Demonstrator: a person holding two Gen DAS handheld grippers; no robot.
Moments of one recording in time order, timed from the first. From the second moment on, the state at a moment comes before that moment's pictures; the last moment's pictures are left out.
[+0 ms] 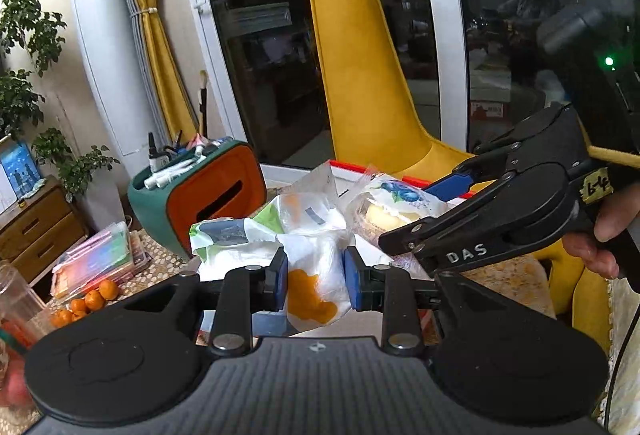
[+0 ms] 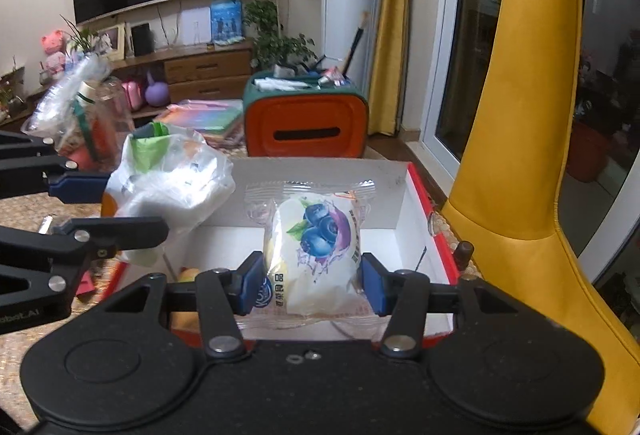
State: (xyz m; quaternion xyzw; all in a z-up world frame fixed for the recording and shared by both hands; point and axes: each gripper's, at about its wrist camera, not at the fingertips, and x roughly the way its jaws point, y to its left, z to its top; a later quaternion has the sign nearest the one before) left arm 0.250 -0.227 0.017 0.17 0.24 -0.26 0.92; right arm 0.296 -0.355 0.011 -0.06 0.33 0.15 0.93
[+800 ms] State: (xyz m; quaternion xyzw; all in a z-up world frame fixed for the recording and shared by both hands) left arm 0.314 -0.223 -0.049 0.12 0.35 -0.25 0.89; right arm 0.343 -0.334 -0.058 -0.10 0.41 0.14 0.89
